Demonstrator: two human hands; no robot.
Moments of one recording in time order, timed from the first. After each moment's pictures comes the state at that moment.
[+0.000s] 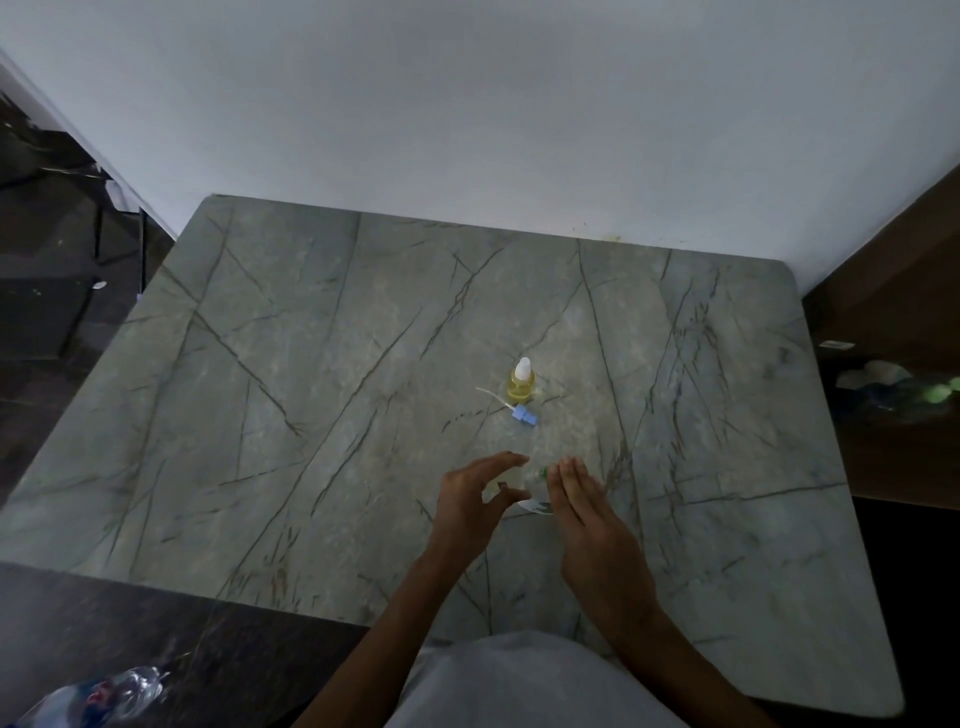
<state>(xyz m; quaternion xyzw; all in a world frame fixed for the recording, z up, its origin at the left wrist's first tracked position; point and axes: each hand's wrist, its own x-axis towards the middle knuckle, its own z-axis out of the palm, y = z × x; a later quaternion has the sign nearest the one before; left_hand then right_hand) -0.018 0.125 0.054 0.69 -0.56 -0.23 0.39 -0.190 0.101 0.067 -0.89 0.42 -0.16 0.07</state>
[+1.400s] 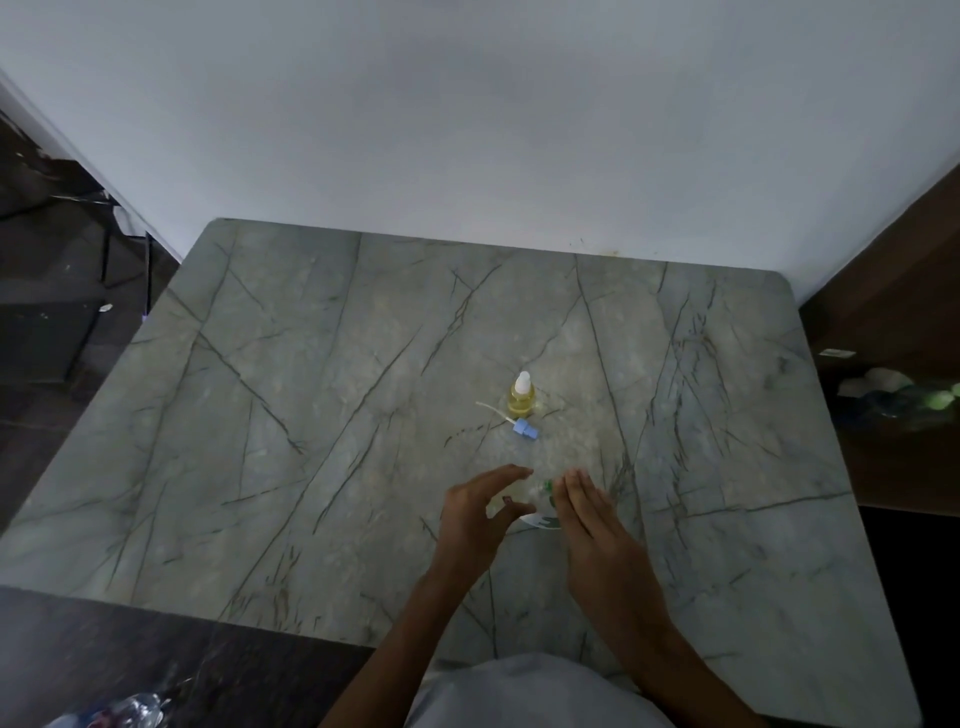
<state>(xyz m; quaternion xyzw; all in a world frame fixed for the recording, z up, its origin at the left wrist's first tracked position) -0.021 0.124 0.054 0.69 -0.56 -0.22 0.41 -0.192 0.098 0.070 -0.89 0.42 -0.17 0.07</state>
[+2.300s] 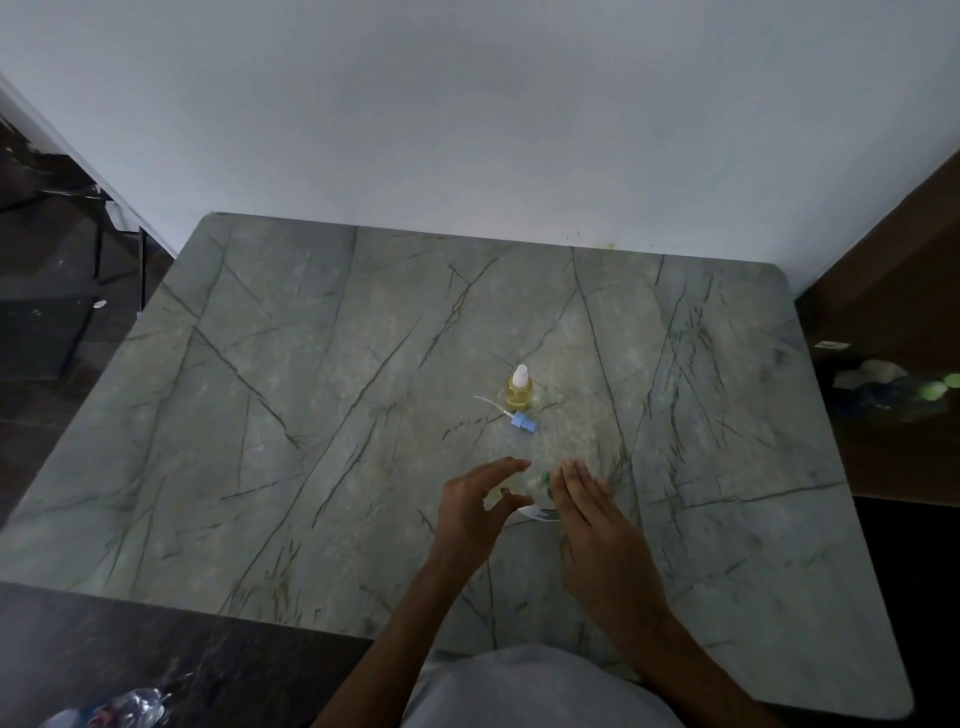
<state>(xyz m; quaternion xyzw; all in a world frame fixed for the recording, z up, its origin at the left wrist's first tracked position) -0.021 0.126 0.059 0.69 -0.57 -0.21 0.40 -0.192 0.099 0.077 -0.89 0.42 -0.15 0.08</state>
